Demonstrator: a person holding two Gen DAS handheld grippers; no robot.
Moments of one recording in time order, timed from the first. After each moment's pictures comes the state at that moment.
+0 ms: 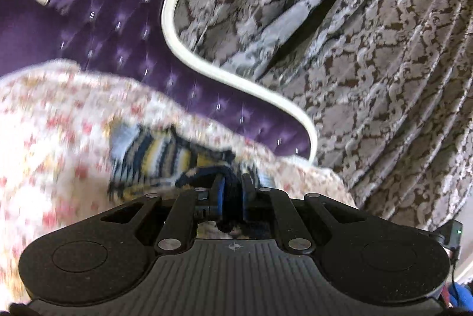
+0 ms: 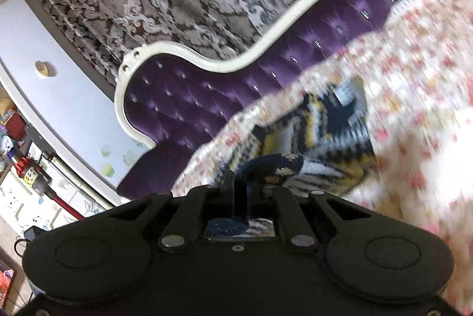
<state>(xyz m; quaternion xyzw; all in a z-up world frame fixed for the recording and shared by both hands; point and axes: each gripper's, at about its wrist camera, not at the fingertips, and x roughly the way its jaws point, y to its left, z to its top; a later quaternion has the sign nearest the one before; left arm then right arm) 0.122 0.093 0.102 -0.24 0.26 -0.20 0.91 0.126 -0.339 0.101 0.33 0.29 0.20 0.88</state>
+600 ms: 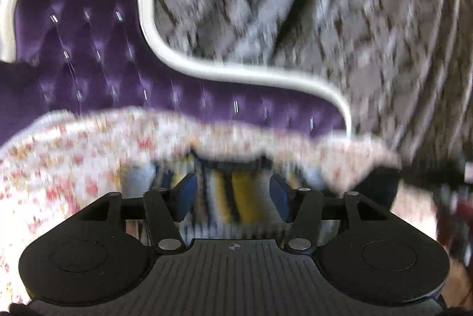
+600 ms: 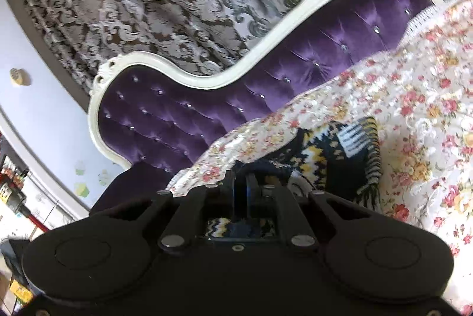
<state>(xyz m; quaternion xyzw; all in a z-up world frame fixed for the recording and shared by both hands) 0.190 0.068 0.063 -0.08 0.28 -0.21 0.93 0.232 -0.349 0.059 0.33 0.30 0.17 0.88</state>
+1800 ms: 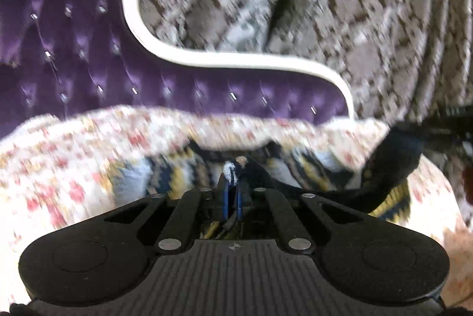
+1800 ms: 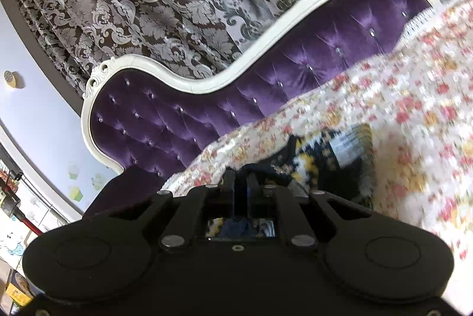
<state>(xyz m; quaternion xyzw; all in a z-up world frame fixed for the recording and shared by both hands) 0.234 0.076 0.031 -0.06 0.25 -0.22 0.94 0.262 -0.349 0.068 0.31 0.29 0.17 0.89</state>
